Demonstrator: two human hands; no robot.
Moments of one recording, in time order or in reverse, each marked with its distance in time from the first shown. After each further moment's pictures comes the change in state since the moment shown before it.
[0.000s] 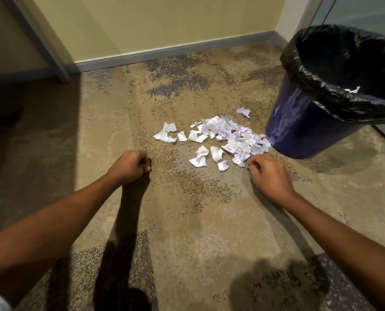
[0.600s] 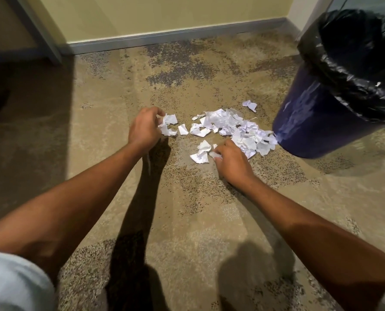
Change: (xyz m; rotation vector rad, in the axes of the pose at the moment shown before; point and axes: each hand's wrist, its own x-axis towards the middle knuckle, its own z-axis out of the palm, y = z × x) left_hand 0.079 0.053 -0.001 -0.185 0.454 0.034; right_hand 0.046 -0.070 0.069 0.064 -0.130 -0.091
